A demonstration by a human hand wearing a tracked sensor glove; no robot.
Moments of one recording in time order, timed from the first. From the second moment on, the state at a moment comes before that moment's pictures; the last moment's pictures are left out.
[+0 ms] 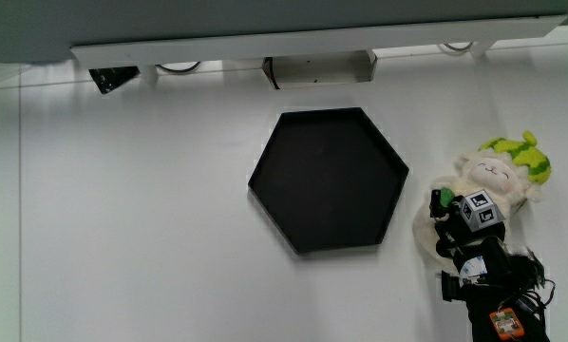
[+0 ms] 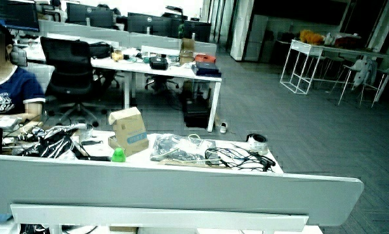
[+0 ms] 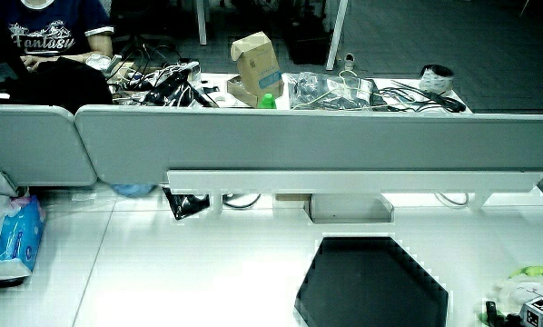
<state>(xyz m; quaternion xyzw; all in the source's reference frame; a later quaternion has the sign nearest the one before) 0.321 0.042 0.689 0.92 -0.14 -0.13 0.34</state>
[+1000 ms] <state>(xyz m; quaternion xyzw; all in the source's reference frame) 0.316 0.009 0.585 0.97 -0.18 -0.06 0.16</state>
